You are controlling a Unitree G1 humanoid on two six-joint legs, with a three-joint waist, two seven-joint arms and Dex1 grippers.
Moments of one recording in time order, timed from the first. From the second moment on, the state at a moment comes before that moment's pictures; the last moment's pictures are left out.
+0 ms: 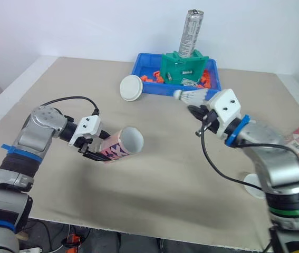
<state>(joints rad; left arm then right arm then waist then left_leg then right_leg) -0.80 0.75 -0.28 0.43 -0.20 0.02 -1.60 -0.50 -0.75 0.03 -0.46 0.28 0.50 0.72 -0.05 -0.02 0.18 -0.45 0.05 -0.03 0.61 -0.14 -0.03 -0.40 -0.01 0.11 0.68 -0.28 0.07</state>
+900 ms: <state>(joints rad) -0.80 0.71 -0.27 0.45 -0.24 0.10 -1.61 -0.71 -0.83 0.21 -0.45 0.27 0.38 1.12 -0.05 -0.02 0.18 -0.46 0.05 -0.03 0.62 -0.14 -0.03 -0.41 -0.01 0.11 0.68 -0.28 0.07</state>
